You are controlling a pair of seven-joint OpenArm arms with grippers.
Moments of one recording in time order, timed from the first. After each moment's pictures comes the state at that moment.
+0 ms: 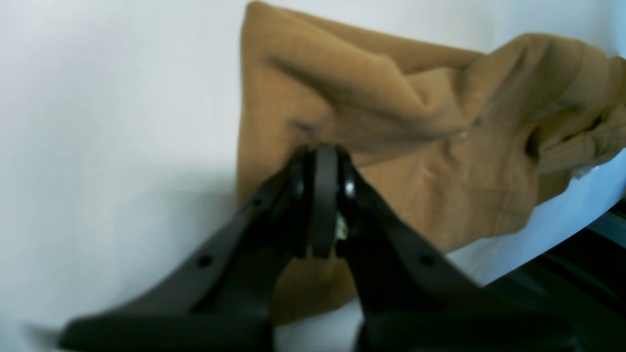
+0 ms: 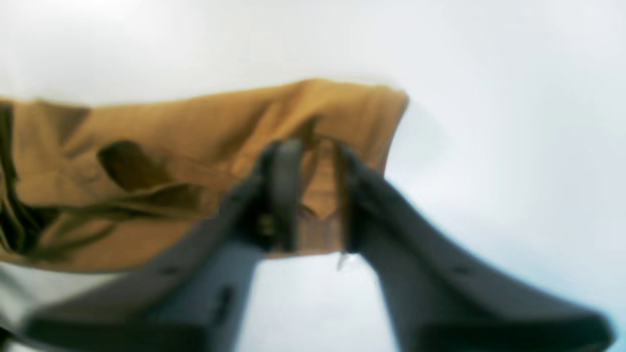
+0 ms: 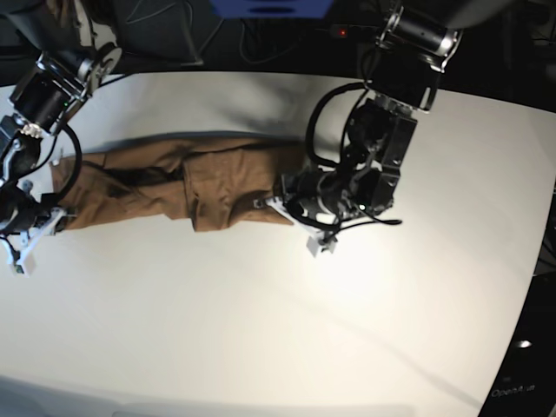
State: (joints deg) left arm -9.9 -2.4 19.4 75.6 -35.3 17.0 62.0; right arm 15.8 14.4 40.1 83.5 15.3 40.7 -82.2
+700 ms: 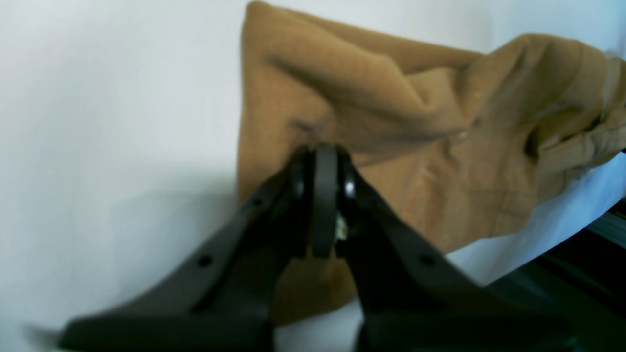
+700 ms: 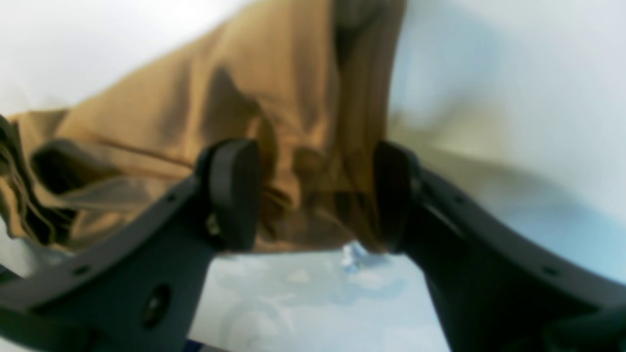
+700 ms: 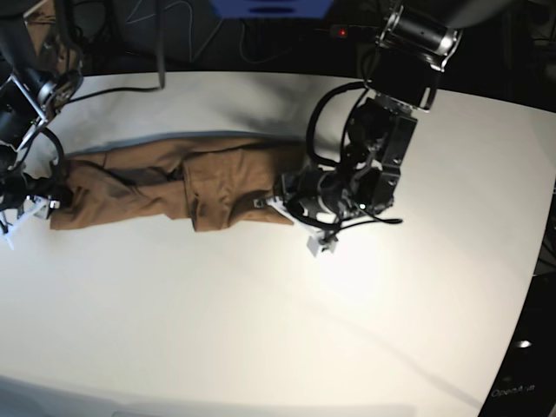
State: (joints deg) left arm -9.5 -2.3 19.2 75.6 -35.3 17.0 61.7; right arm 20.5 23.2 47.0 55.3 20.4 40.7 -82.1
